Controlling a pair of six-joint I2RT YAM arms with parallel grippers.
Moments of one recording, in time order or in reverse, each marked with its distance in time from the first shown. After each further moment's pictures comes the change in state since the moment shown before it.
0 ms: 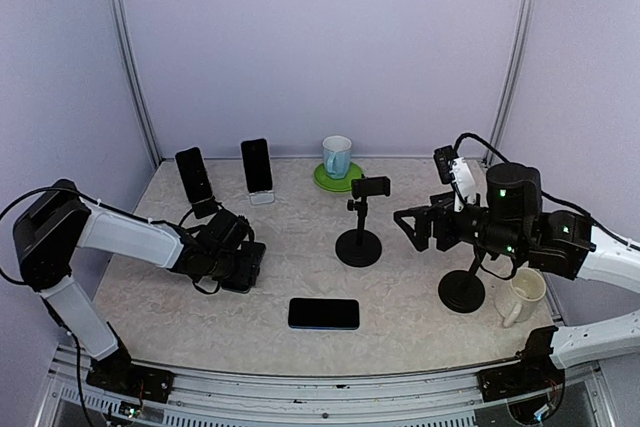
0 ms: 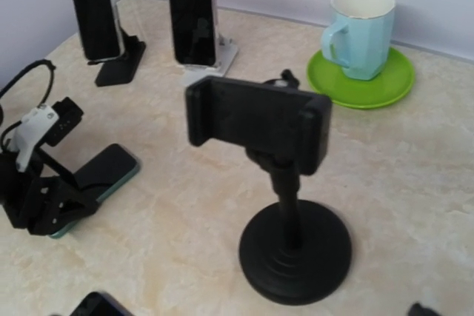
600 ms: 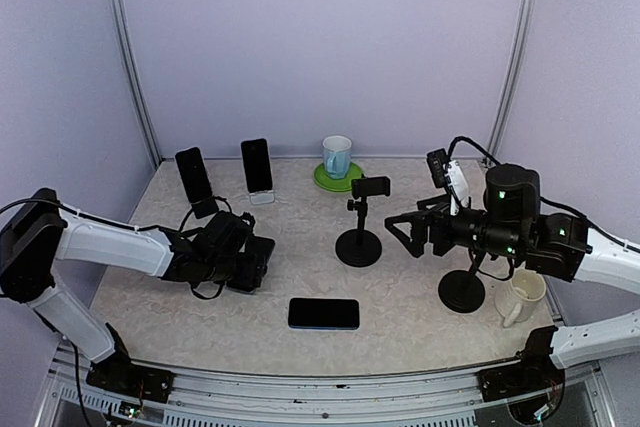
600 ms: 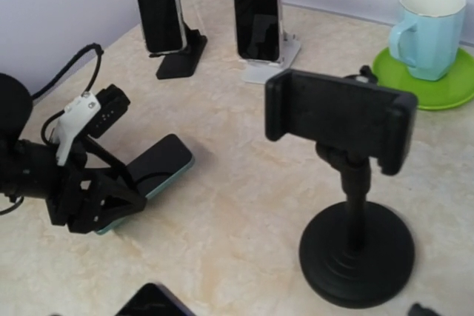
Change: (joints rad) left arm -0.084 -0.100 -0.025 0.001 -0.018 -0.005; right arm 0.000 0.004 -0.019 0.053 -0.137 0.016
